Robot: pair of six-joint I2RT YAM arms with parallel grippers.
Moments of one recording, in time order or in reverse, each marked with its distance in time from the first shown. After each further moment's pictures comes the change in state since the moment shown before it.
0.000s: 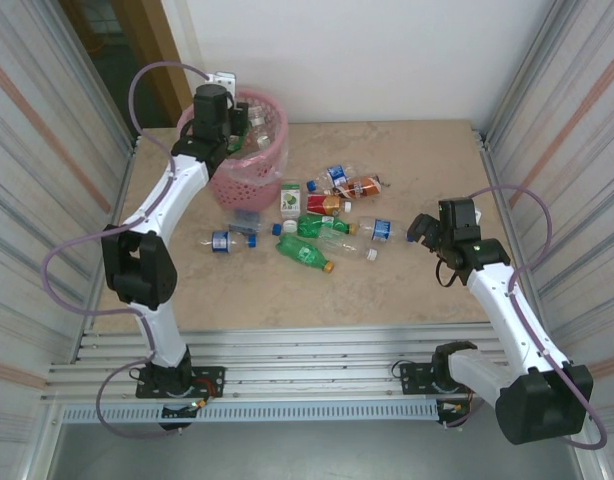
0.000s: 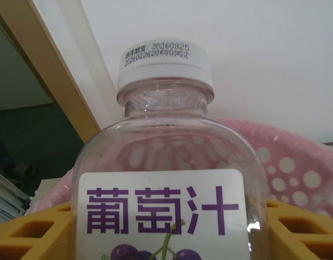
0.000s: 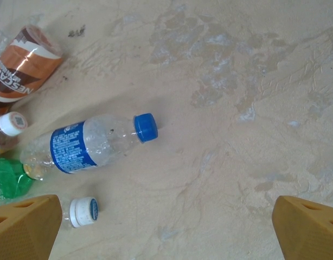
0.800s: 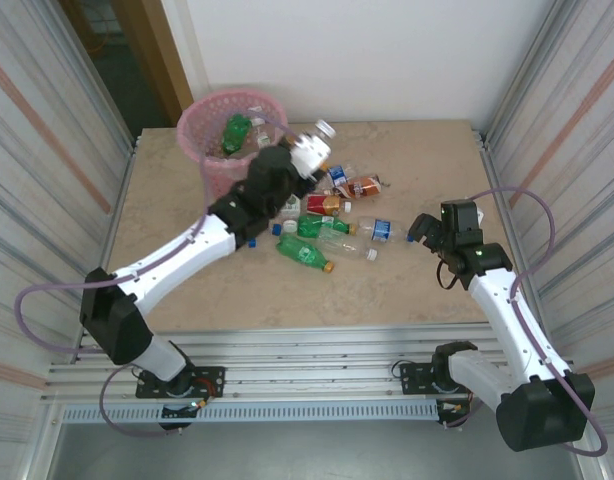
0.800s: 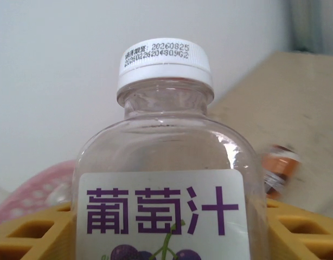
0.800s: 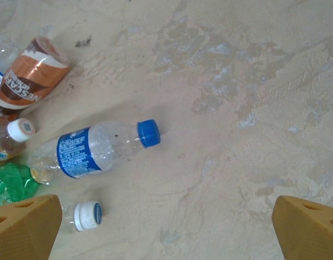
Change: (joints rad) left arm -0.452 -0.337 -0.361 0.122 -0.028 0.327; right arm 0.000 -0.038 -0.018 0.021 0.008 0.000
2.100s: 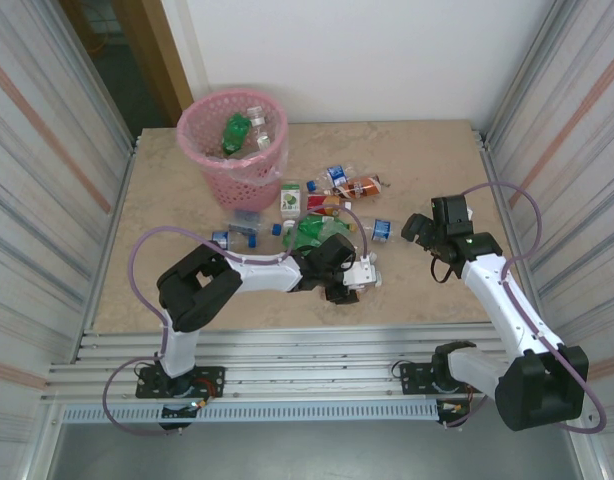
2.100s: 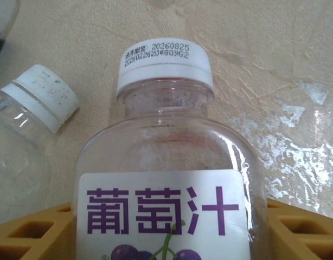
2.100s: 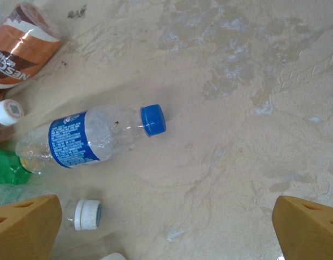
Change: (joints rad) left arm -0.283 0.418 -0.263 -0.011 0.474 0.109; right arm 0.019 0.112 0.023 0.006 -0.030 0.000
